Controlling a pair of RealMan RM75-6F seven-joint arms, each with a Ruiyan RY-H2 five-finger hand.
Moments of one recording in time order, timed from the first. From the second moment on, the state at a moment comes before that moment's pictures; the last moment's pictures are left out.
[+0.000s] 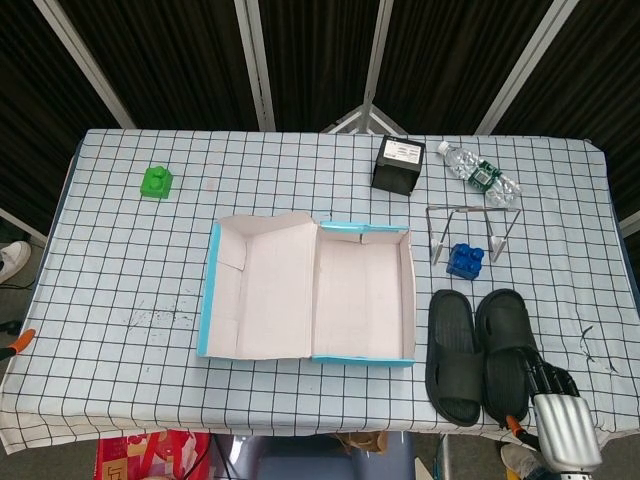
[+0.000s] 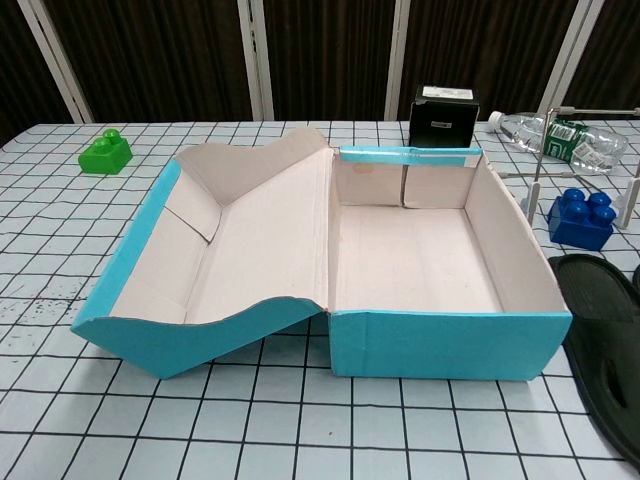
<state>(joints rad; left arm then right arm) -0.06 -1.10 -0.11 -1.58 1.43 1.57 0.00 -0.11 -1.26 -0.11 -1.74 -1.61 1.59 -0.38</state>
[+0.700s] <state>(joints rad) -0.06 -1.10 -0.12 -1.59 1.40 1.55 0.00 -0.06 -1.44 -0.08 -1.61 -1.59 1.44 -0.55</state>
